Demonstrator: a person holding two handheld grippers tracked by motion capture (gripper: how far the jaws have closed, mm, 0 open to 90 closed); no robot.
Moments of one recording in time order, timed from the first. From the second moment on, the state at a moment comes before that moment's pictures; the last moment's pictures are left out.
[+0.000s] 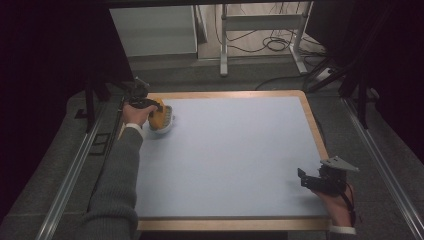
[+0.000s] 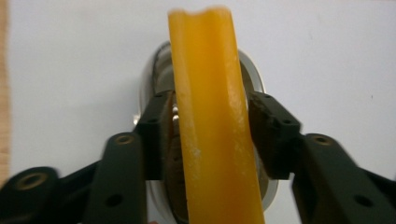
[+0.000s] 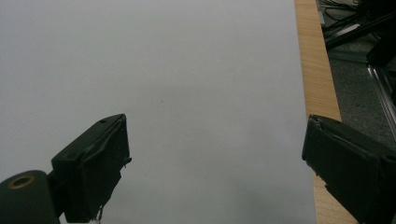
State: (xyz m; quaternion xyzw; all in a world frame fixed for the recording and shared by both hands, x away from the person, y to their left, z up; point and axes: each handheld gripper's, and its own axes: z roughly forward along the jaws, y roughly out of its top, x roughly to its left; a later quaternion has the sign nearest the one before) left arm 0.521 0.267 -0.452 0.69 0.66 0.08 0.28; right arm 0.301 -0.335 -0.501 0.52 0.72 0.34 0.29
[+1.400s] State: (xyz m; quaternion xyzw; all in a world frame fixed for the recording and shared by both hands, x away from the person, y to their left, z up) left arm 0.384 0.244 -0.433 0.78 0.47 0.10 0.40; right arm 0.303 -0.329 -0.503 0.52 0.73 0.34 0.29
